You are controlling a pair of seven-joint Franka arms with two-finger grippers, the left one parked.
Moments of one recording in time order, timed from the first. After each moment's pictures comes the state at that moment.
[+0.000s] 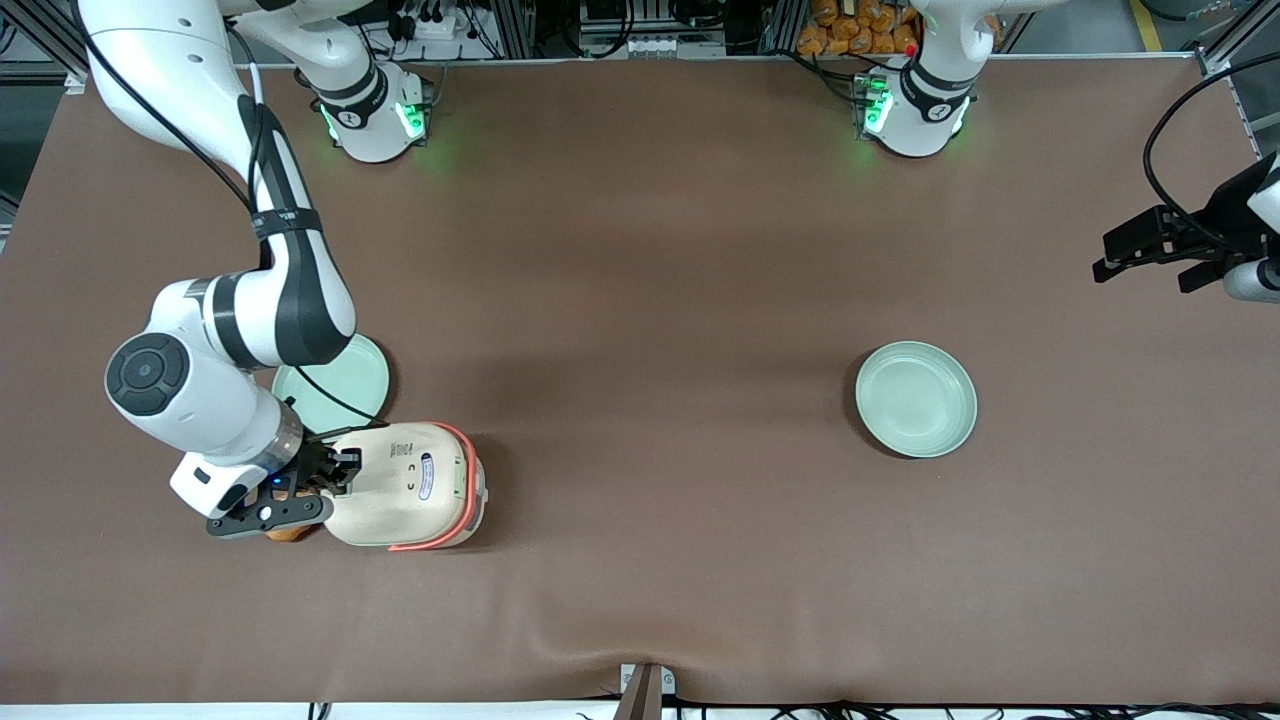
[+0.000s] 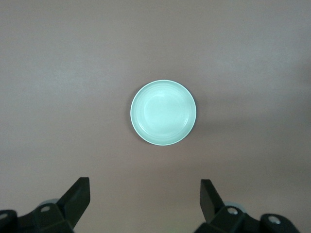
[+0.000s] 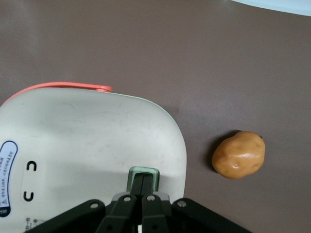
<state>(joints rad) 0.29 0.56 -0.17 -1.48 0.09 2.16 -0.07</state>
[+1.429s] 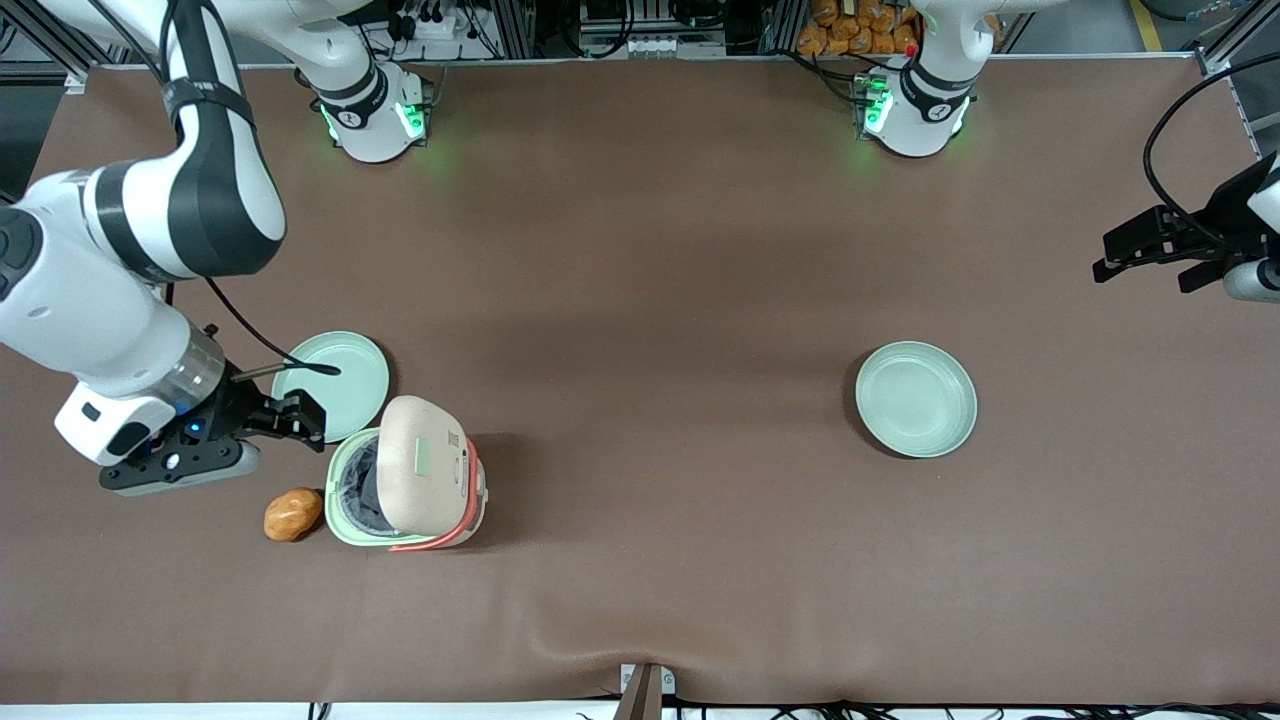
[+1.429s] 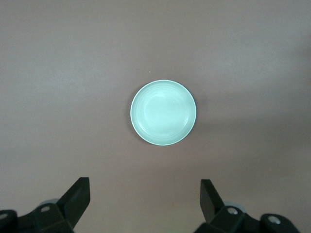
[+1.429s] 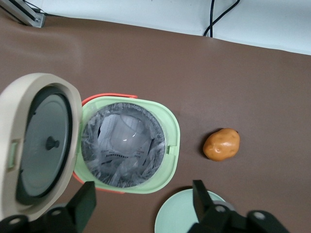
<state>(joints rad) 0.29 0.35 -0.16 -1.44 0.10 1.97 -0.07</state>
